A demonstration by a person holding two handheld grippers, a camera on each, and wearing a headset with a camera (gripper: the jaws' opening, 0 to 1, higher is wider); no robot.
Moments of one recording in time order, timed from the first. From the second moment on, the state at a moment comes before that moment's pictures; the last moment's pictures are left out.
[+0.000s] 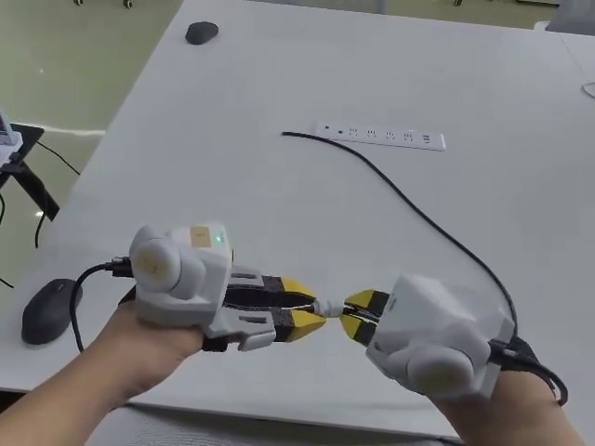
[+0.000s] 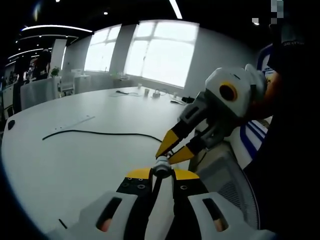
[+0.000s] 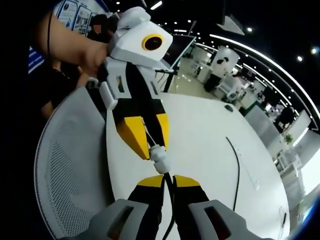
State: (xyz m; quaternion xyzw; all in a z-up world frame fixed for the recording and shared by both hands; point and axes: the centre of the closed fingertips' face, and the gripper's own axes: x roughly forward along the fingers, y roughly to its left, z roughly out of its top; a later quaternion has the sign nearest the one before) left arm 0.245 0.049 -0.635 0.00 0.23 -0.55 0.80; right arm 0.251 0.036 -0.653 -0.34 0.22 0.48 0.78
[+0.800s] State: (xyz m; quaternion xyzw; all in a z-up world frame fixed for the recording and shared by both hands) left arm 0.247 0.051 -0.629 0.00 0.22 -0.54 0.81; right arm 0.263 0.005 -0.668 -0.27 0.27 0.42 0.82
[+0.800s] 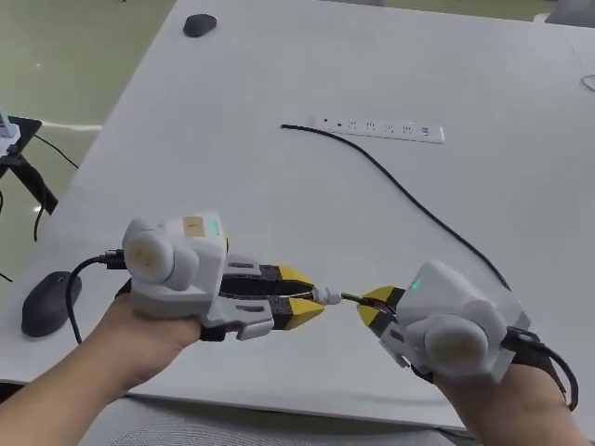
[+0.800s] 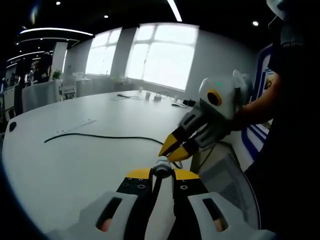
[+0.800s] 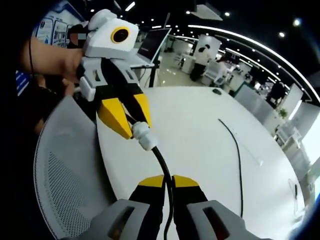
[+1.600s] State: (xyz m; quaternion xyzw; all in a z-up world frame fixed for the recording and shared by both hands) left arm 0.250 0.051 -0.630 0.00 0.21 -0.54 0.81; right arm 0.278 -0.053 -0.723 -0.14 0.38 0.31 0.86
